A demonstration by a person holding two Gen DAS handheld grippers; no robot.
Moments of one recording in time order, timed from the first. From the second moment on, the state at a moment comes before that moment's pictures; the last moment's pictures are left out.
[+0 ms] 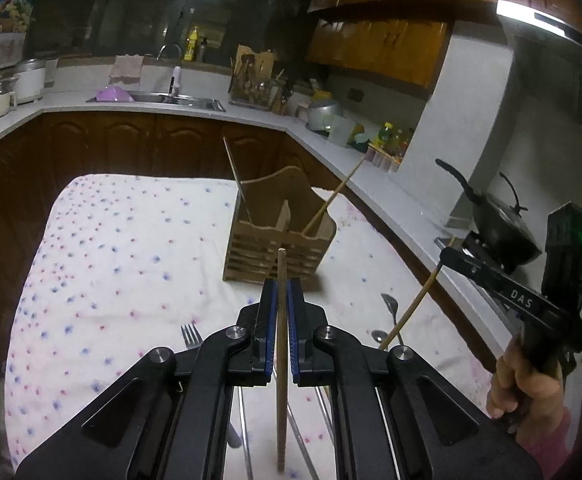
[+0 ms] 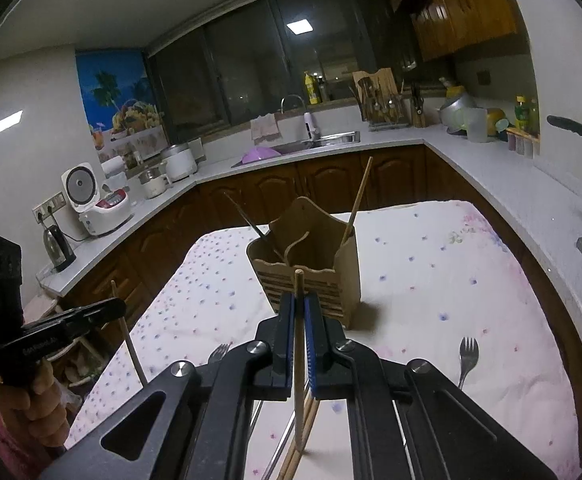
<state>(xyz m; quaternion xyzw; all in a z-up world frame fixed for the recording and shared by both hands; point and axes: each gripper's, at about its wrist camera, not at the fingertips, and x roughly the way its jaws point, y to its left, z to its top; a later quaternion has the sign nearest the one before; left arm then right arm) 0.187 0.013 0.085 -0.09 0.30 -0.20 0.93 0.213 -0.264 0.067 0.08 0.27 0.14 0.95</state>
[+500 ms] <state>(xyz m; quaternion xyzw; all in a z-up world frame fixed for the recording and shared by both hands) 0.212 0.029 0.111 -0.12 0.24 -0.18 0.95 0.227 -0.267 0.092 0.08 0.23 0.13 0.96</state>
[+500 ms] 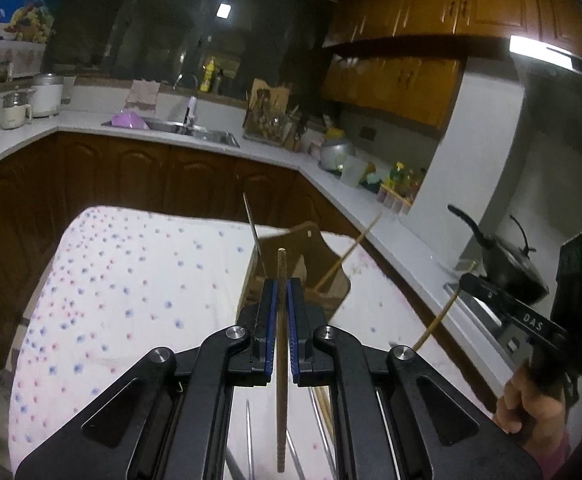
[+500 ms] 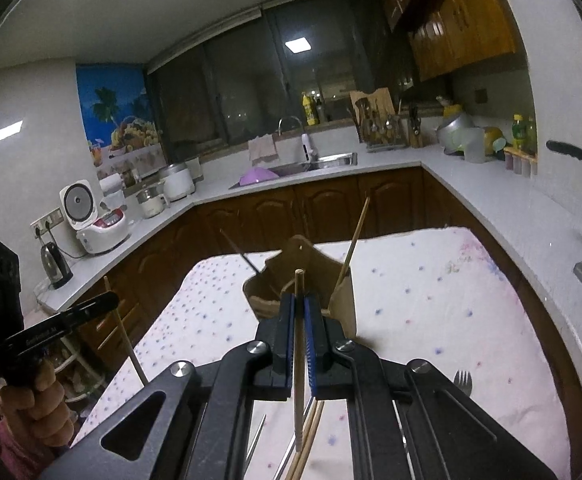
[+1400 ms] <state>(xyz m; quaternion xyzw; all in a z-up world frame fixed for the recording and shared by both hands) 0.339 0.027 0.180 -0.17 0.08 -0.11 0.98 0.324 -0.284 0.150 0.13 0.12 0.10 0.98</state>
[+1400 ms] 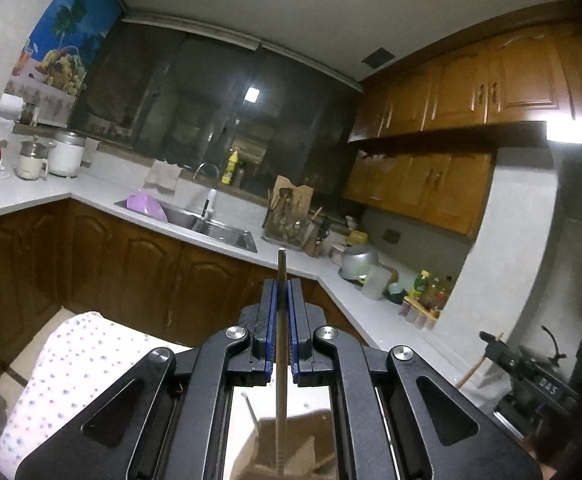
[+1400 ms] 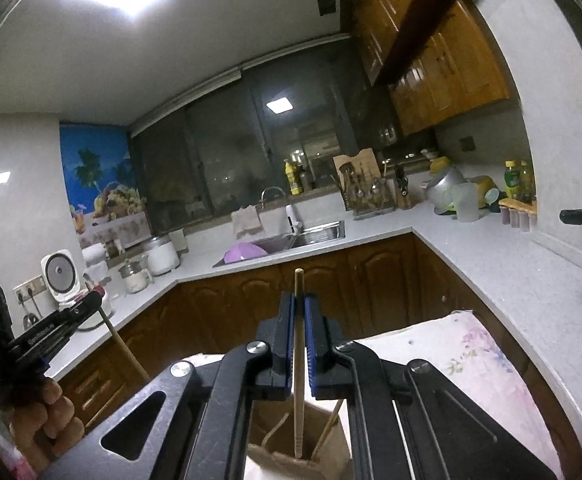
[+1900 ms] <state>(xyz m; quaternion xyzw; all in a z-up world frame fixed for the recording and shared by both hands) 0.389 0.006 0.096 -0.18 0.14 -0.07 0.97 0.355 -0.282 0.092 0.13 0.15 0.08 0.98</state>
